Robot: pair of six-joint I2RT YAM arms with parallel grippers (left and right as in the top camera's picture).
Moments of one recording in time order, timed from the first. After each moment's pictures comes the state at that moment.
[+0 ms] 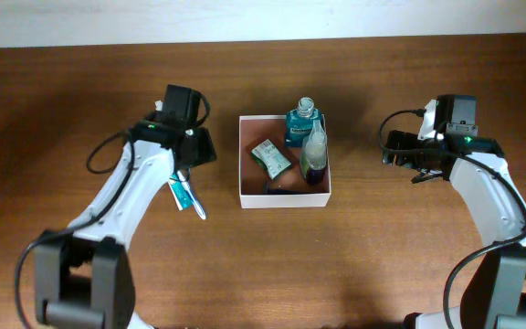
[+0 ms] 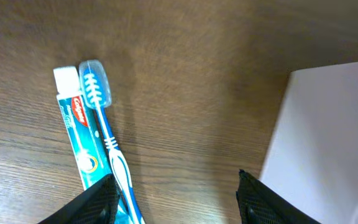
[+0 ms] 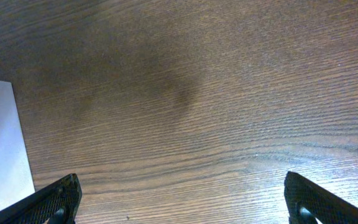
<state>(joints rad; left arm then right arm) -0.24 1.76 1.30 -0.74 -0.08 -0.51 -0.15 1.62 1.11 -0.60 -0.09 0.13</state>
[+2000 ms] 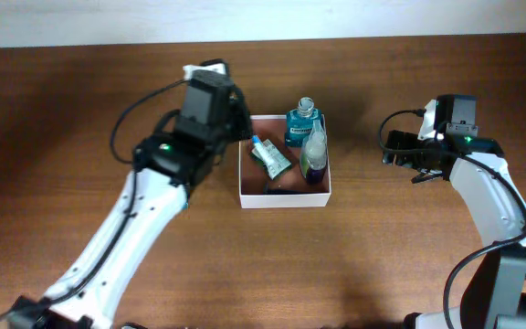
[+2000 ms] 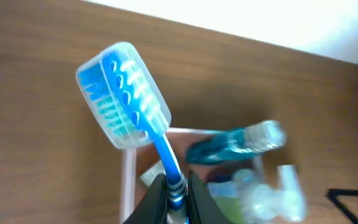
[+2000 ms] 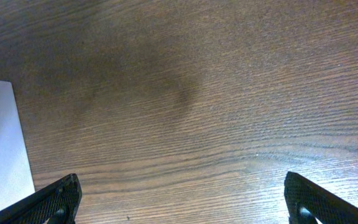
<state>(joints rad) -0.46 1.53 1.38 -0.53 -0.07 -0.52 -0.15 1.62 1.11 -0.60 -0.09 0.13</state>
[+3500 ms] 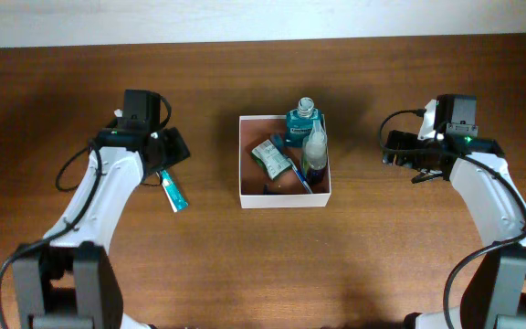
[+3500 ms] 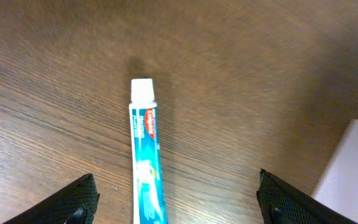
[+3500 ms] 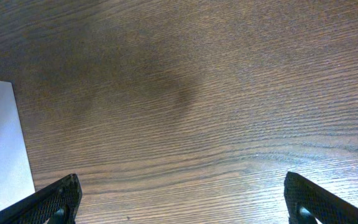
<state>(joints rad) -0.07 1.71 1.23 -0.71 -0.07 -0.53 -0.15 1.62 1.11 -0.60 -0.09 0.13</state>
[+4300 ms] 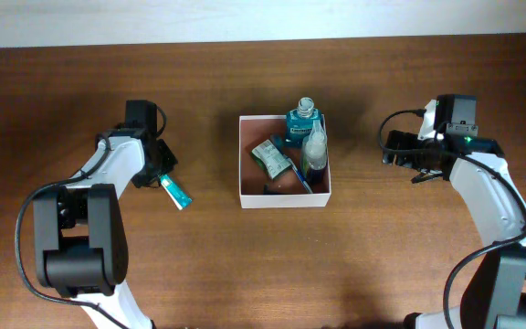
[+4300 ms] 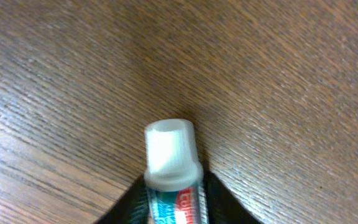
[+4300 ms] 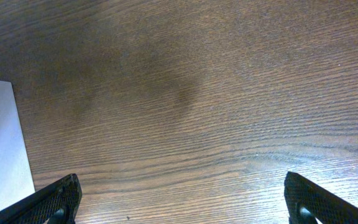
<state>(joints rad) 0.00 1.97 1.24 -0.61 -0.09 -0.58 -0.15 1.62 1.11 -0.60 -0.09 0.13</state>
